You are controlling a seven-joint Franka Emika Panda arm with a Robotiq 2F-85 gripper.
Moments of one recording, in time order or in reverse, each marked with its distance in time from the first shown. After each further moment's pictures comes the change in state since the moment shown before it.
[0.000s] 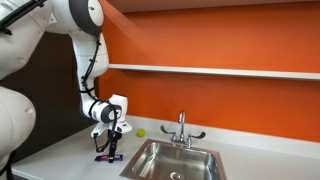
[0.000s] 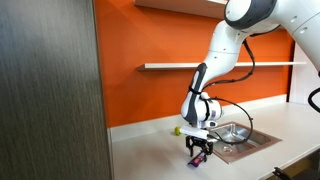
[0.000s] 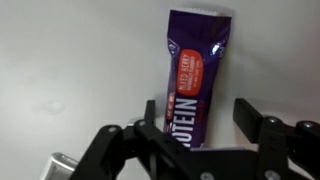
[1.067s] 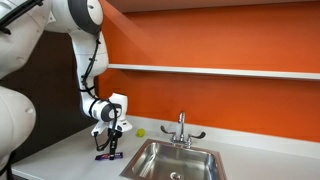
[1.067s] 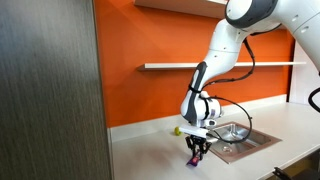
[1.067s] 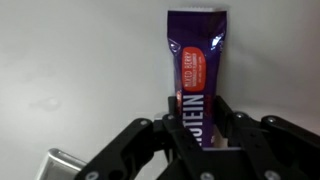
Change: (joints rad) arm 0.003 -0.011 -0.001 0.003 0.000 -0.002 0.000
